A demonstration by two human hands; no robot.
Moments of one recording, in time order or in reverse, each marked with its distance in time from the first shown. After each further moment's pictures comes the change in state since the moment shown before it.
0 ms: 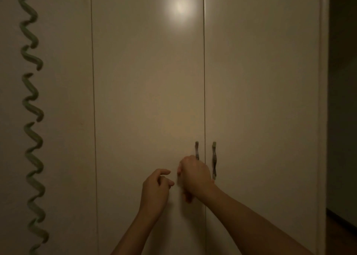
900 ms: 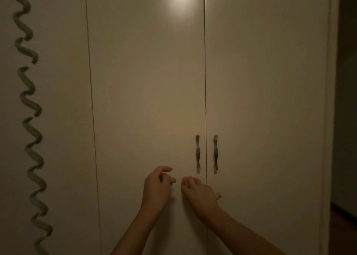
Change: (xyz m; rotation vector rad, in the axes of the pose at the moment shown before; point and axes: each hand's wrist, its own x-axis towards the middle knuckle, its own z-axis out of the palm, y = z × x) left_hand -0.001 -0.008 0.007 0.012 0.001 -0.022; right_hand -0.035 0.046 0.091 -0.223 -0.184 -0.210
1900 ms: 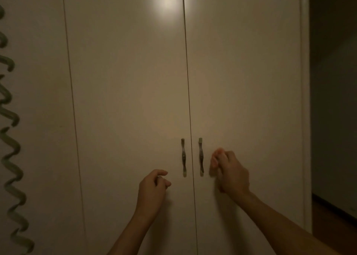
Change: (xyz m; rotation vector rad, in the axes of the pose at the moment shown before) left_hand -0.005 0.013 0.021 0.005 -0.052 0.013; right_hand -0.032 0.123 -0.047 0.297 0.659 0.313
